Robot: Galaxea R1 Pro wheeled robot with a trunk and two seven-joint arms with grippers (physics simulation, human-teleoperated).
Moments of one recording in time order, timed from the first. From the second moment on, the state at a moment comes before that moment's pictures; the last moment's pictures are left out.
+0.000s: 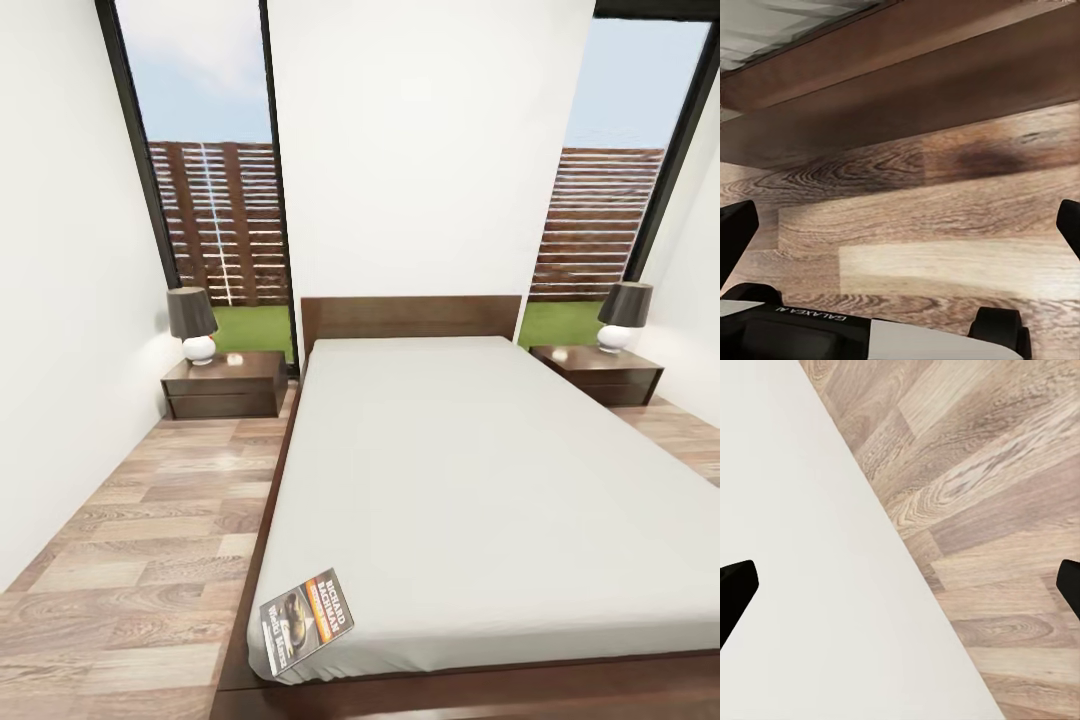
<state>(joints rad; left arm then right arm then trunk) -0.04 0.58 -0.89 -0.04 0.36 -0.17 0.28 -0.06 -0.22 -0.32 -0.36 -0.08 -0.09 0.73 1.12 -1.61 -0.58</state>
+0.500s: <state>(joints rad) -0.04 0.58 -0.89 -0.04 0.36 -0.17 0.28 -0.06 -0.21 -0.29 -0.33 -0.05 -0.10 0.69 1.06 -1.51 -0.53</state>
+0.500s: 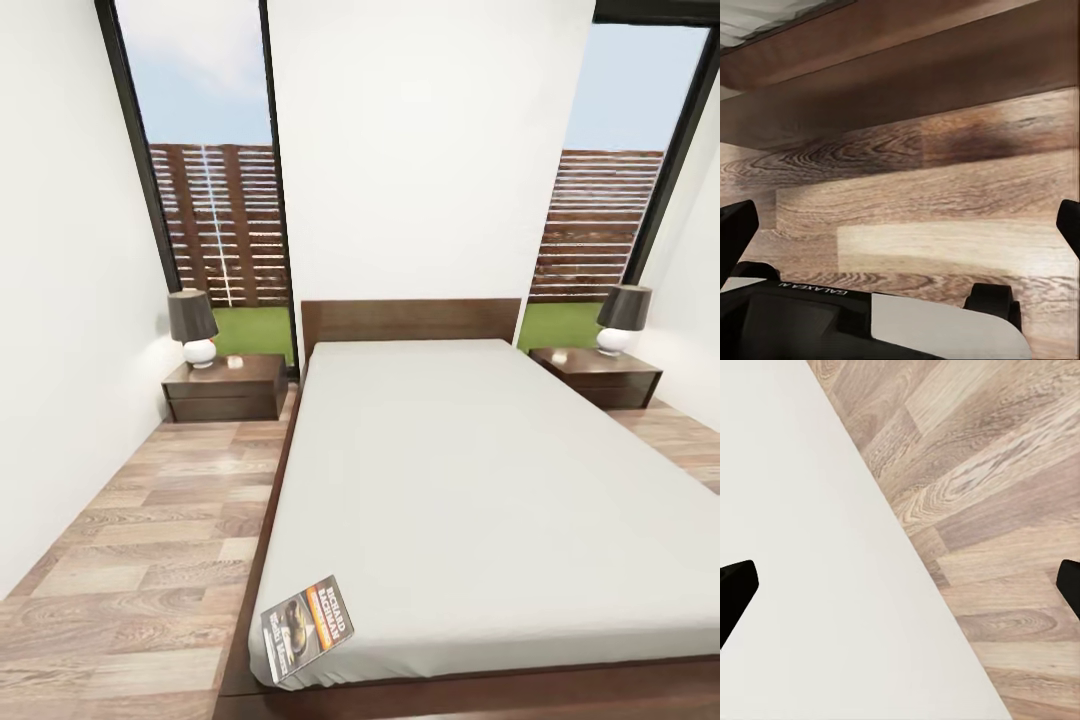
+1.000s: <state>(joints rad) -0.04 0.58 -0.89 -0.04 0.36 -0.17 0.28 -0.06 -0.18 -0.28 -0.31 -0.02 -0.12 0.56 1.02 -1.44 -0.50</state>
